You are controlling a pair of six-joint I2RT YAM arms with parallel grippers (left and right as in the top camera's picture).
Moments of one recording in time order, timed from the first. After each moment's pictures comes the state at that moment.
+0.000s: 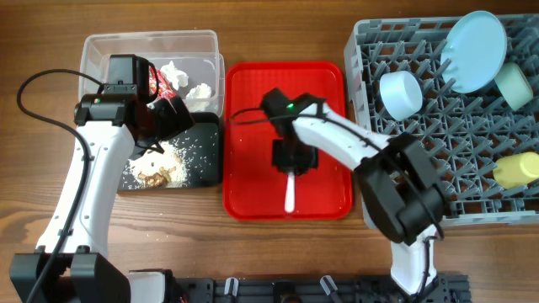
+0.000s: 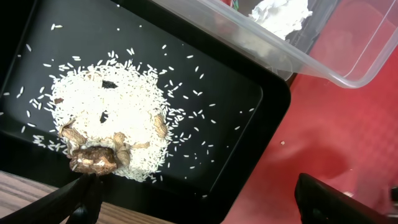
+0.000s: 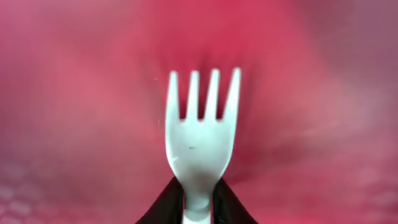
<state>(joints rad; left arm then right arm) -0.02 1.51 1.25 -1.01 0.04 -0.54 0.61 2.08 1.43 -1.03 -0.13 0.66</state>
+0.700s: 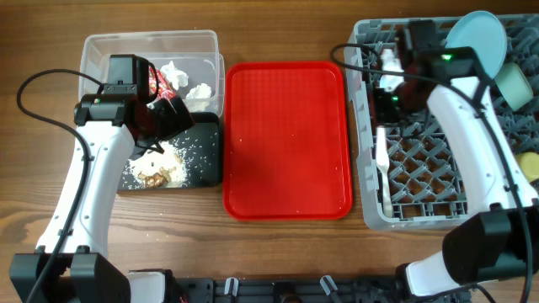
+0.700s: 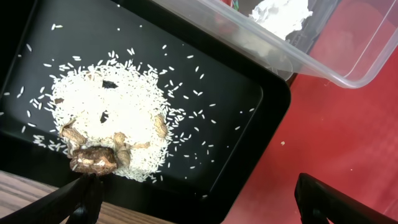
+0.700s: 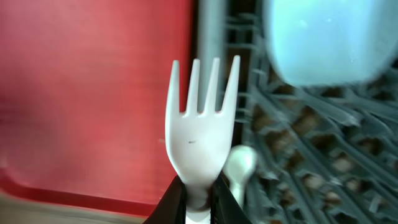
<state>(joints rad) -0.02 1.51 1.25 -1.01 0.04 -0.54 0.09 1.69 1.54 -1.28 -0.07 0.03</state>
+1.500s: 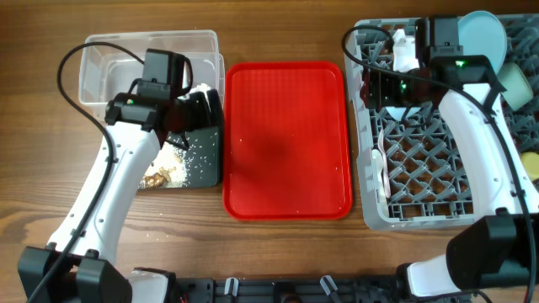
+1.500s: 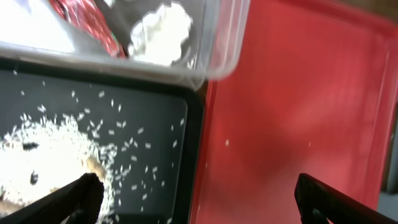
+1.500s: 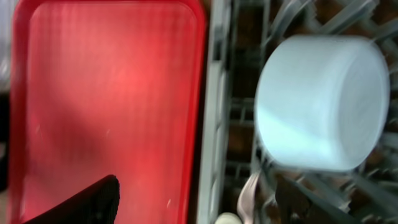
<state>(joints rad) -0.19 1.51 1.25 -0.85 0.07 -0.40 0.04 1.66 1.49 -1.02 -0.21 0.00</state>
